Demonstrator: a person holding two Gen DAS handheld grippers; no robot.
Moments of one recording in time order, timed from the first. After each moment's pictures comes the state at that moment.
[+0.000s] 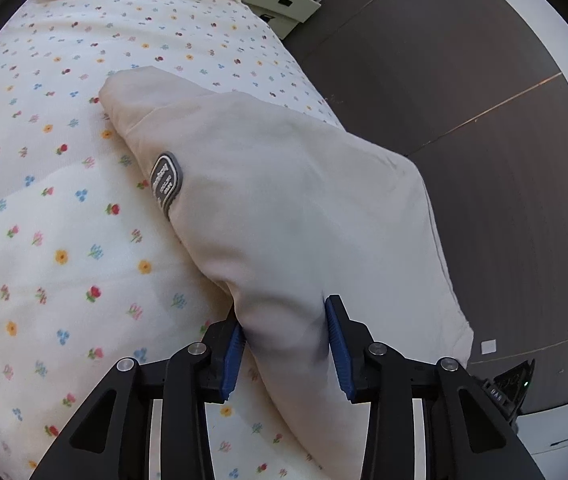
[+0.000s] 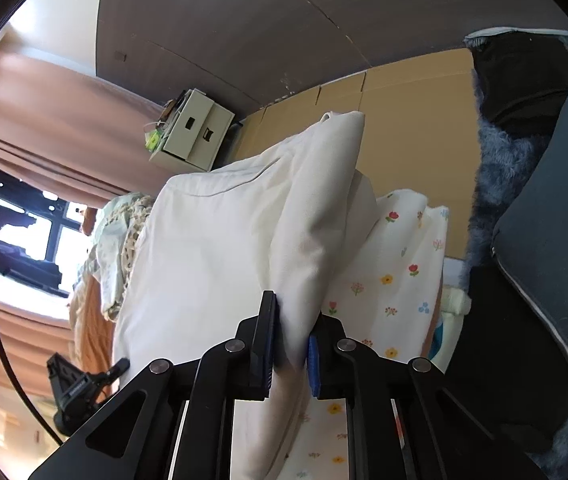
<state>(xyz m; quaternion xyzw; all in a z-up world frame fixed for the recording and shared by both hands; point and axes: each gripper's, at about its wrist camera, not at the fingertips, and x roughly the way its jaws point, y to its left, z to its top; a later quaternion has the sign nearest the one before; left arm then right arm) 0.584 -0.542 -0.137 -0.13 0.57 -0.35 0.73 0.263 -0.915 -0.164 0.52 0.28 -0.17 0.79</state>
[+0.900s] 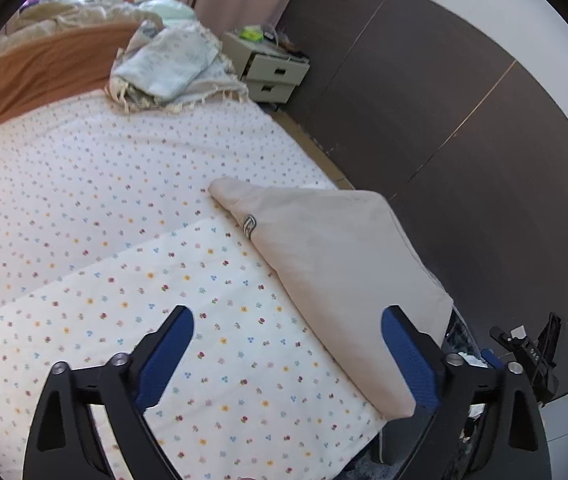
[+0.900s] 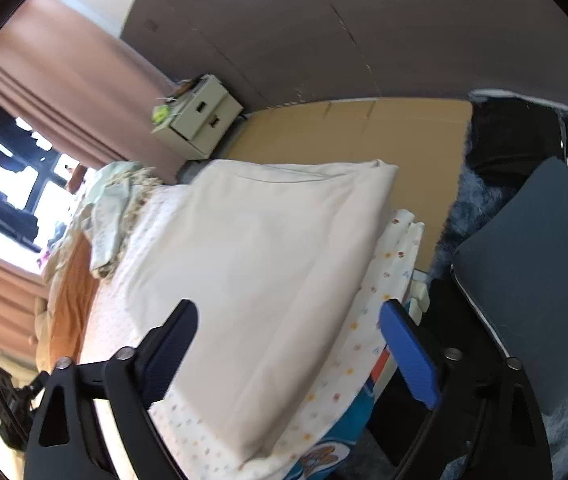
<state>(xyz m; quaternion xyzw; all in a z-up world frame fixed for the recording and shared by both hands) 0.482 -0.417 0.022 -0.06 0.47 -0.32 0.82 0.220 -0.853 -0.051 0.42 0.32 -0.19 0.83</state>
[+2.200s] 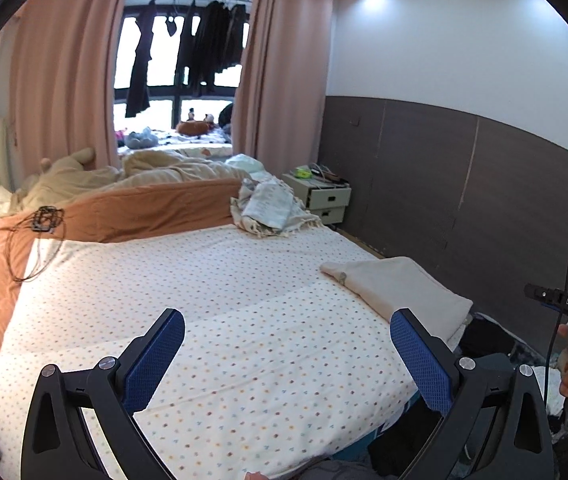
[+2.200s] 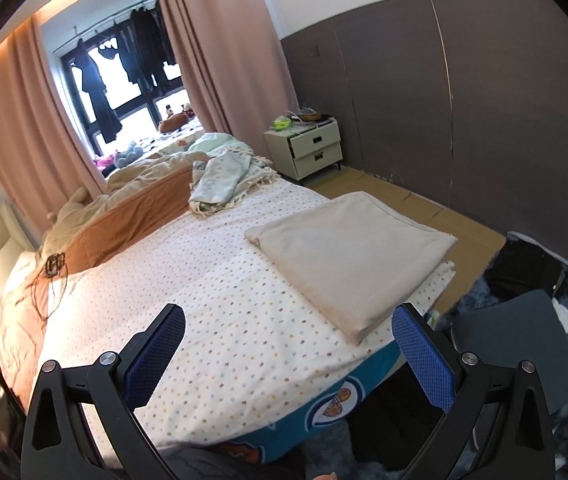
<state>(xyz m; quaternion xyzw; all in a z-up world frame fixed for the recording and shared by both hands) 0.187 -0.152 0.157 -0.01 0.23 -0.21 0.95 0.092 -0.576 0.123 0.17 0.27 -0.12 0.94</state>
